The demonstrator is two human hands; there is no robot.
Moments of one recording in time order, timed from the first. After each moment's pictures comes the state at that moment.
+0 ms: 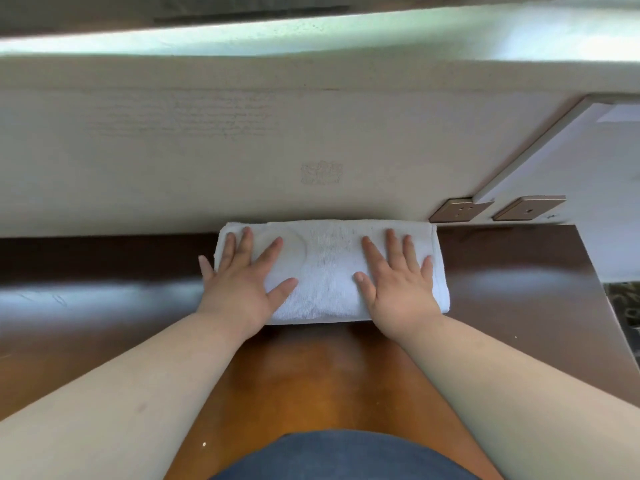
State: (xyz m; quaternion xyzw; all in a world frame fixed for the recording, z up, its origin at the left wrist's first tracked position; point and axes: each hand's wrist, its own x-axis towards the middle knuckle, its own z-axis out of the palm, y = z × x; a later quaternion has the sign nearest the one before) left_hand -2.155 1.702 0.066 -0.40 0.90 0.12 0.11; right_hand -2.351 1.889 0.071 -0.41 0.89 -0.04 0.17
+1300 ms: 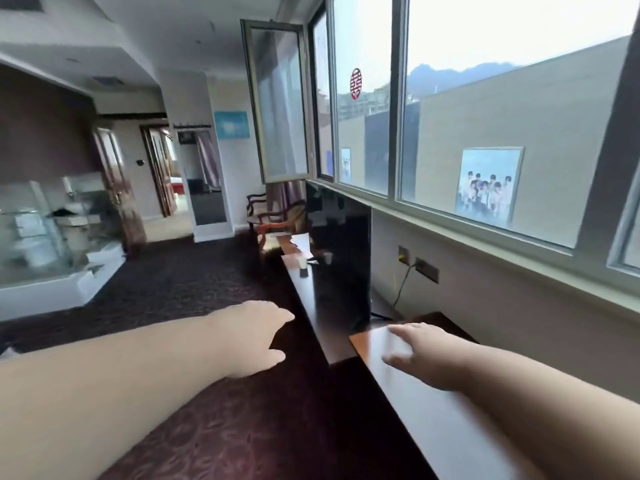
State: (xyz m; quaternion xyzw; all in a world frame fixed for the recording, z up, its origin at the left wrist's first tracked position) left_hand -1.325 1.875 0.457 -0.77 0.64 -0.03 0.06; right_hand -1.588 1.694 0.395 -0.90 0.40 0.00 0.14
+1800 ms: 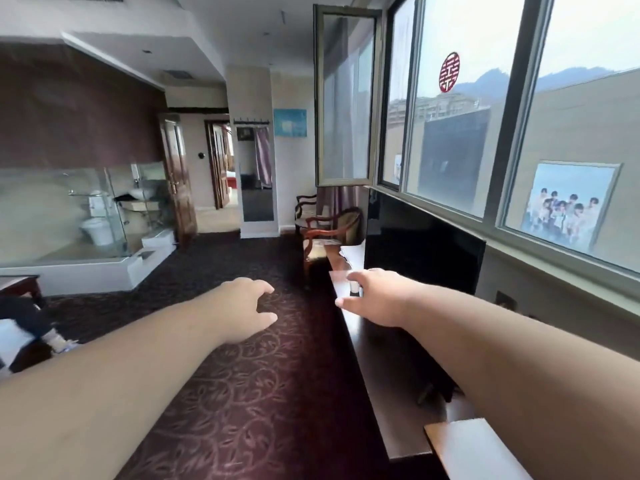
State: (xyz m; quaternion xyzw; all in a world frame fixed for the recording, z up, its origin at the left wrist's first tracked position) left_hand -1.013 1.718 0.464 -0.88 0.46 -0.02 -0.07; right_hand -1.198 1.523 0.477 -0.95 0.29 -0.06 0.10
